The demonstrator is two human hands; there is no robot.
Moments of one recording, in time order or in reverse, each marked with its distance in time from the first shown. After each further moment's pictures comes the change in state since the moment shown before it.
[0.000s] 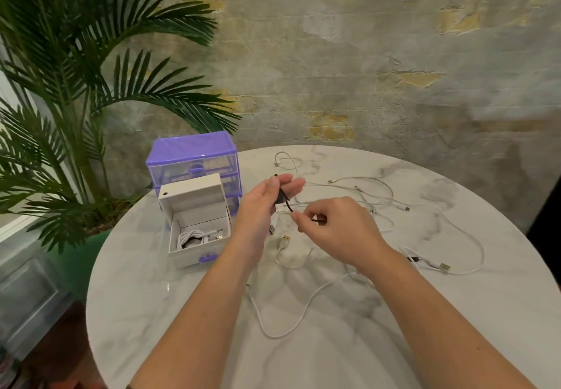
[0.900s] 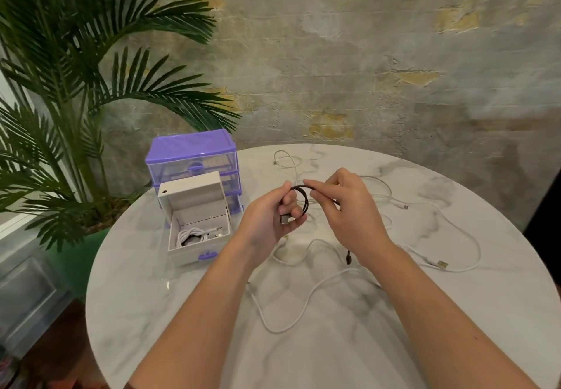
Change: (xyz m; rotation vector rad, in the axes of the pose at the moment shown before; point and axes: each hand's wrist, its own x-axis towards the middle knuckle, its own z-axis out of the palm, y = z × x) left_hand -0.003 0.006 0.006 -0.233 -0.143 -0.325; right_hand 0.017 0.026 0.013 0.189 0.357 -0.216
